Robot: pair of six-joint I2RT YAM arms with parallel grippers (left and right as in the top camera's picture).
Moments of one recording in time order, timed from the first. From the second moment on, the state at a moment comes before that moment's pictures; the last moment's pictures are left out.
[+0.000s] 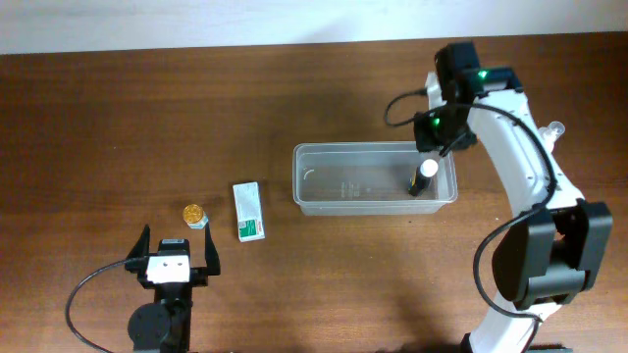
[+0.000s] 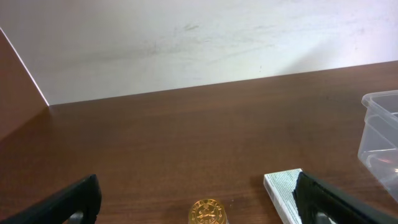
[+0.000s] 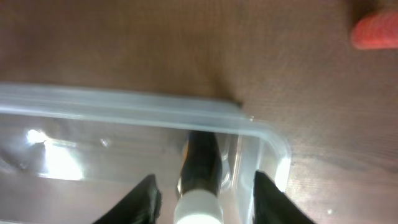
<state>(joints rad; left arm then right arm) 0.00 0.01 0.01 -0.08 -0.05 0.14 0.08 1.93 1.75 -1.18 -0.04 0.05</state>
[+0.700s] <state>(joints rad) 0.00 0.01 0.01 -0.08 -0.05 0.14 -0.16 1.99 1.97 -1.10 0.00 0.15</state>
